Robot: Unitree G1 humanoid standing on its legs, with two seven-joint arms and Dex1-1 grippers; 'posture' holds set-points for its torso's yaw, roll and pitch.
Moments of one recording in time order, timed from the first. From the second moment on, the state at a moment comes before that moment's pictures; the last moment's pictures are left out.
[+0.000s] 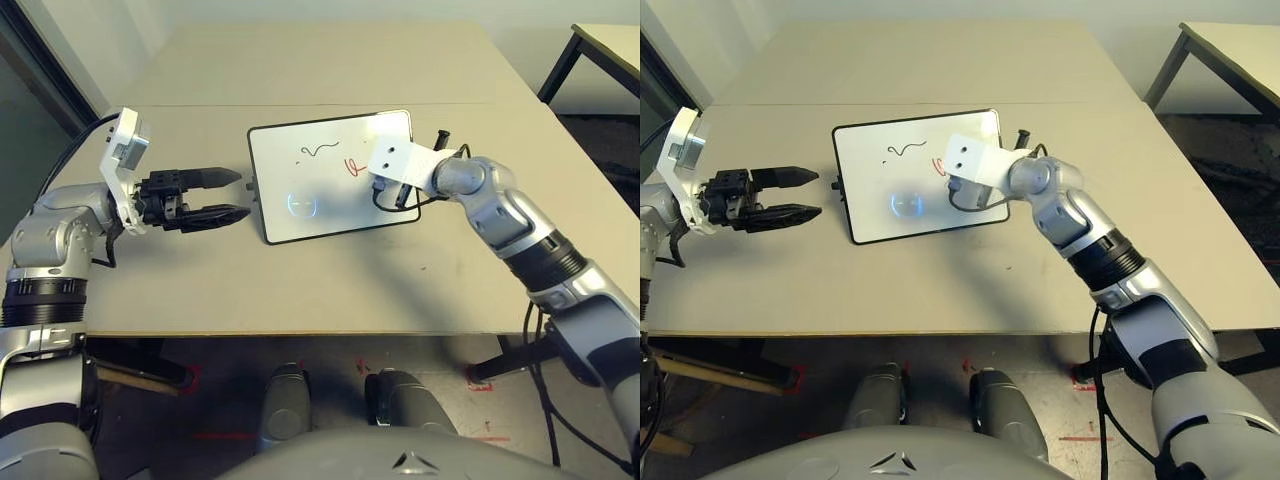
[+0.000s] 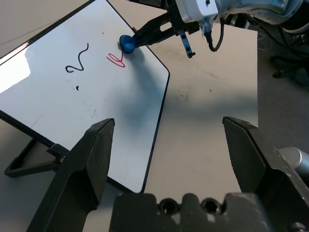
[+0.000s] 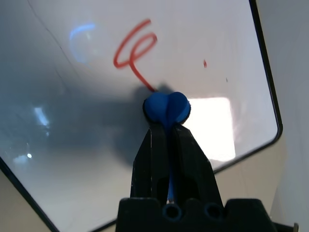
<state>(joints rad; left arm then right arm) -0.51 0.85 0.12 0.25 -0.57 0.48 -1.42 -0.81 -0.44 0.50 0.19 -0.35 0.47 0.61</state>
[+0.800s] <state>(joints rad) -0.53 0.84 0.11 0.25 -0.57 0.48 -1.42 -0.84 -0.29 0.52 0.27 -0.45 0.39 0.62</state>
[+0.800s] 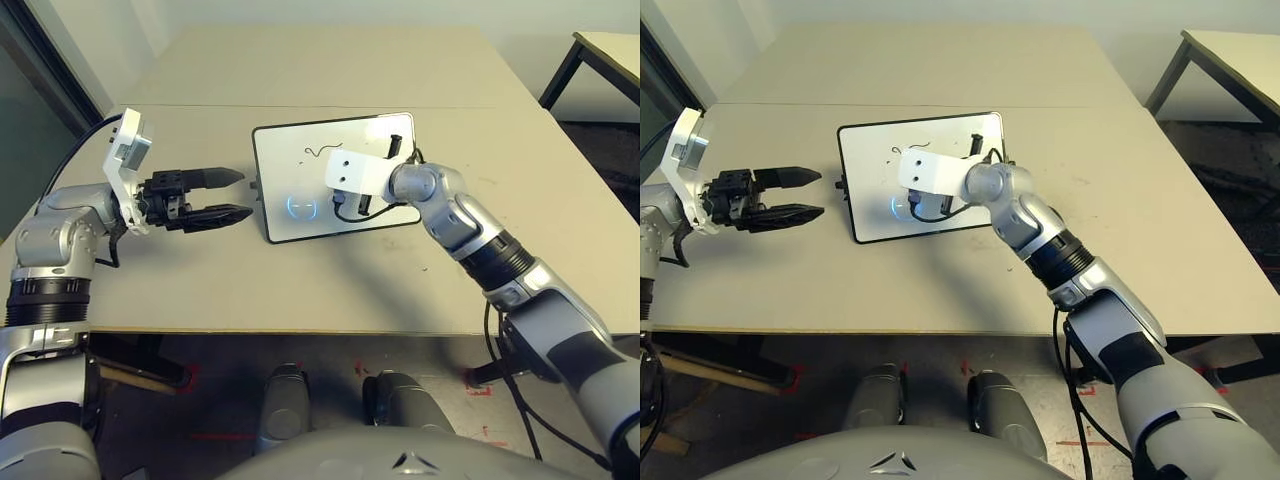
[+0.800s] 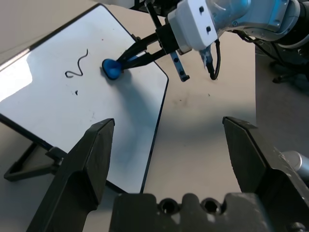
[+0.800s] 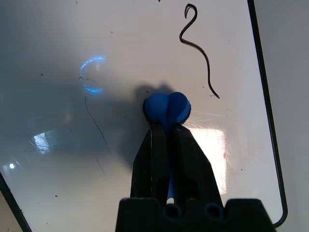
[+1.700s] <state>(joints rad) -0.57 0.82 0.08 0.30 -0.53 0.46 -1.44 -0.78 -0.38 0.47 0.24 -0.48 0.42 0.62</state>
